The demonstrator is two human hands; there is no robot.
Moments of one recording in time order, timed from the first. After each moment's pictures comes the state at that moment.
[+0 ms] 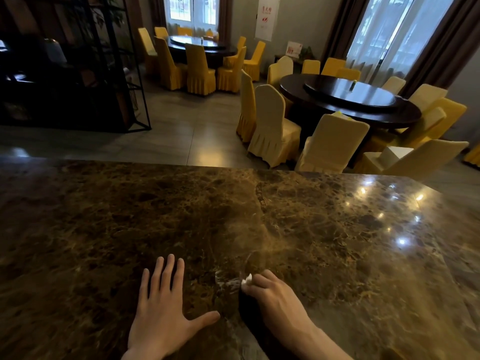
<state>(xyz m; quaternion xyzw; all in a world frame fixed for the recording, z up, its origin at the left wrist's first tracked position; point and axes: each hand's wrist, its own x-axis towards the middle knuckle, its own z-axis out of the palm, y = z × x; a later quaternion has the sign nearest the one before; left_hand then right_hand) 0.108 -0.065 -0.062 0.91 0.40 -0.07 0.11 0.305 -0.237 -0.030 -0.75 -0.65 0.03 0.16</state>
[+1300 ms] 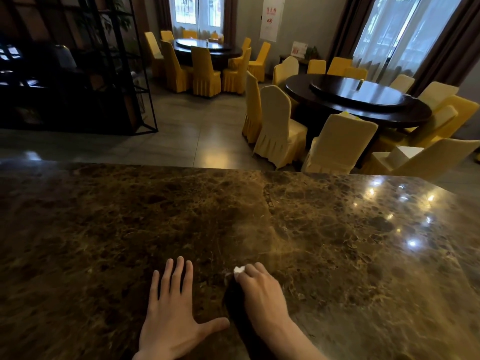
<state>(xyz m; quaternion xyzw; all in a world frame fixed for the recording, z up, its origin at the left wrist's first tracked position) 0.107 -0.064 -0.062 0.91 0.39 -0.08 0.12 0.272 -0.187 -0.026 -0.81 -0.57 0.01 0.16</state>
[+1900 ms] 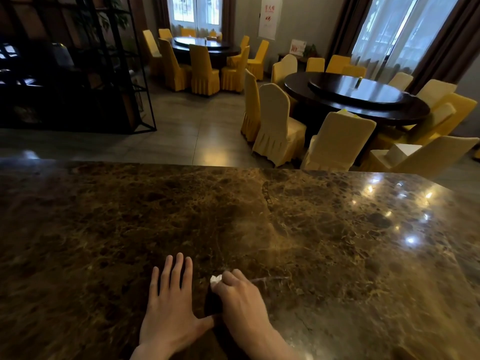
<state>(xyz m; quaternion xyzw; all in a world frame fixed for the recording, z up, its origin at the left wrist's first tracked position) 0.107 -0.062 -0.064 0.91 0.39 -0.10 0.09 0.236 -0.177 -0.022 -0.78 -0.60 0.06 0.17</state>
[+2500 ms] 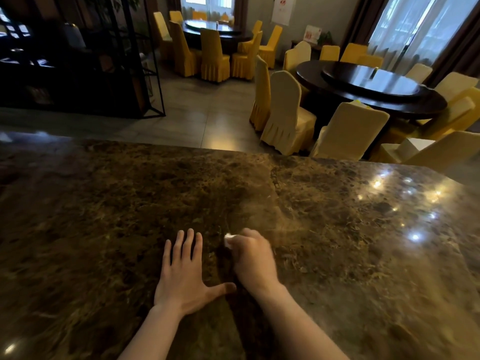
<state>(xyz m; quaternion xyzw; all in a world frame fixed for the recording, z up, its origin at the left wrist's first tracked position) 0.103 -0.065 -0.066 0.92 0.38 -0.04 0.10 0.248 -0.167 -0.005 -0.81 -0.52 0.01 0.27</state>
